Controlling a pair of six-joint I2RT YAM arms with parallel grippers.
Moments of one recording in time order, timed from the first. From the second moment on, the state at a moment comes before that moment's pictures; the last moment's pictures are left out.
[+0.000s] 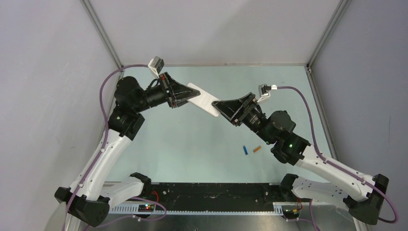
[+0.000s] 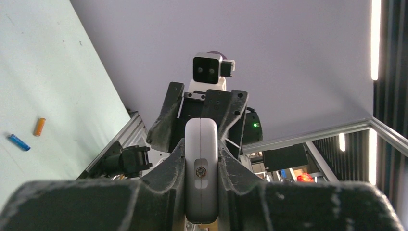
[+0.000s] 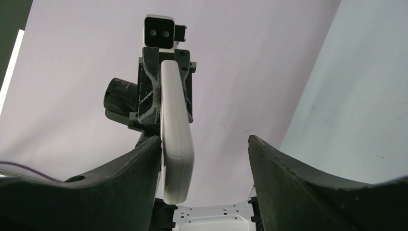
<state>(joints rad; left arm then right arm) -0.40 1.04 1.16 -0.05 0.77 -1.30 0.95 0.91 0.88 0.22 0.12 1.18</state>
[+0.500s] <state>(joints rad) -0.40 1.02 1.13 0.00 0.77 -1.37 0.93 0.91 0.86 0.30 0.04 1.20</state>
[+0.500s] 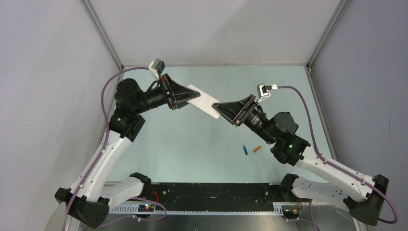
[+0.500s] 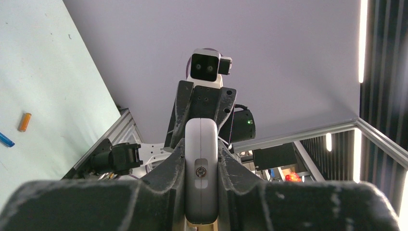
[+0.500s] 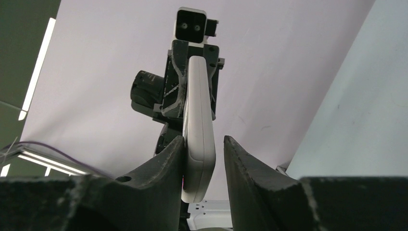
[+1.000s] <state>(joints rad) -0.36 1.02 1.13 0.02 0.84 -1.39 0.93 0.89 0.85 0.32 -0.01 1.21</state>
